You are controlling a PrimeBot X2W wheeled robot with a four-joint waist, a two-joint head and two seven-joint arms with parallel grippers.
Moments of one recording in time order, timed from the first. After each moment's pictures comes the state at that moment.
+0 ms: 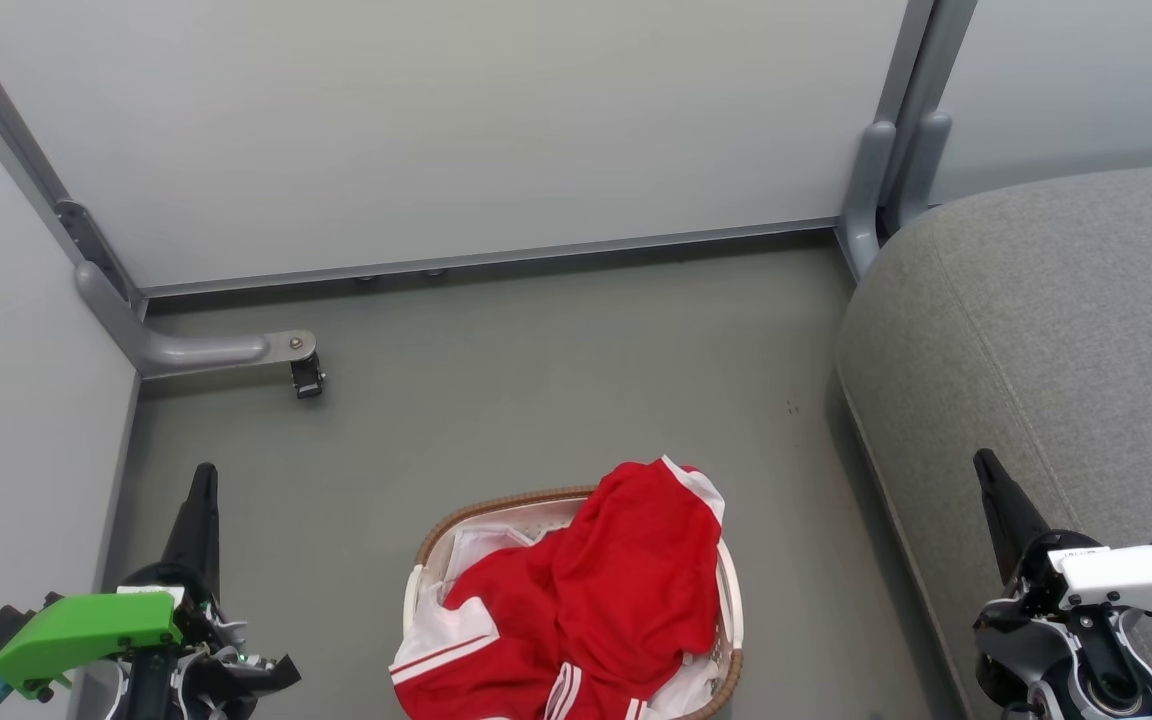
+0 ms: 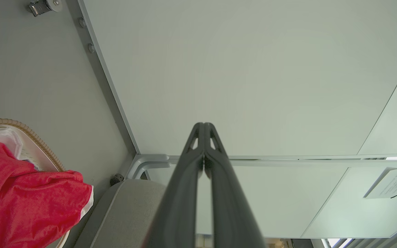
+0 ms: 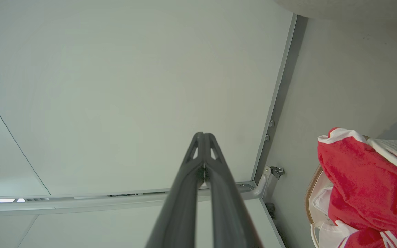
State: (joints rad) left arm -0.10 0.05 0.11 0.24 -1.61 -0.13 0.11; right arm -0.11 -0.05 -0.11 0.25 1.61 0.13 0.12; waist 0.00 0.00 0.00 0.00
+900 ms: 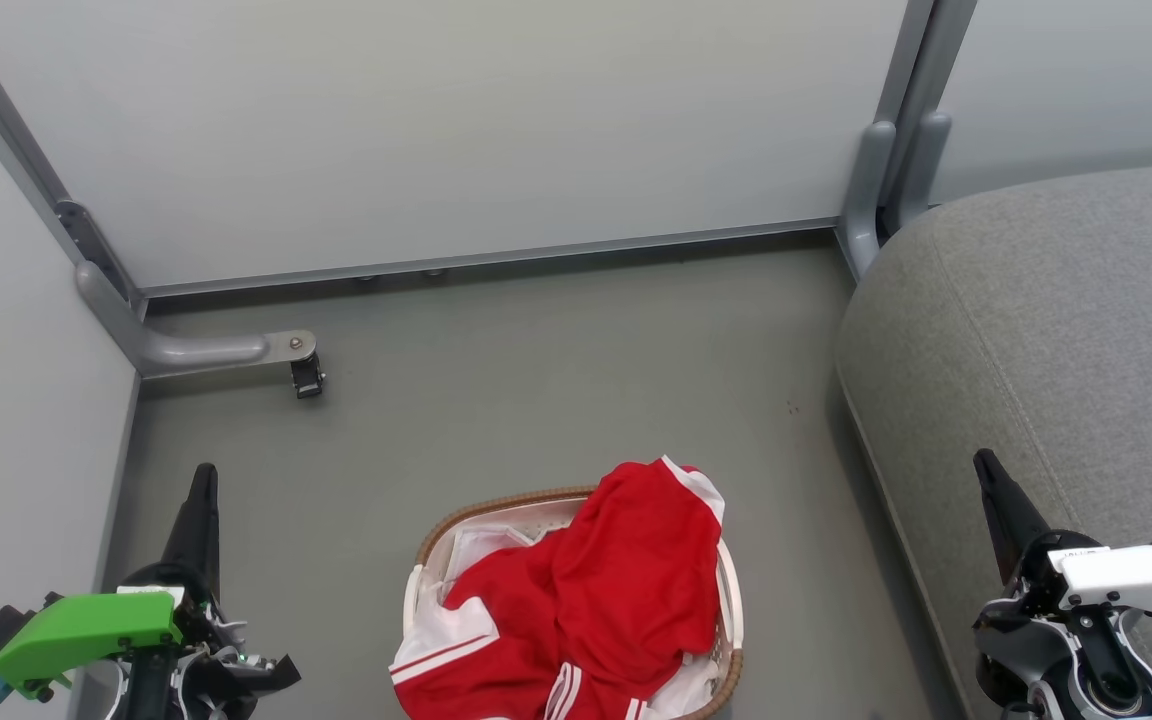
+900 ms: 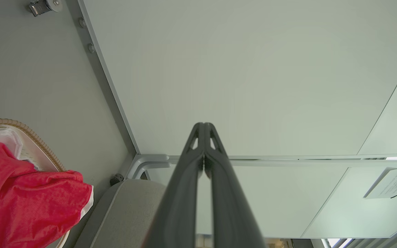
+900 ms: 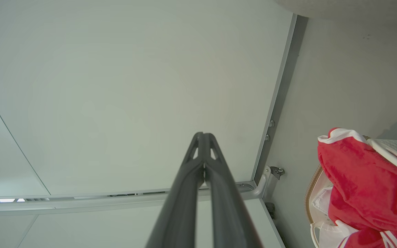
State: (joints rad) left arm -0.10 0.05 0.11 0.24 -1.61 -0.13 0.11; right arm -0.11 -0.05 -0.11 0.25 1.61 0.13 0.12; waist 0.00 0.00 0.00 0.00
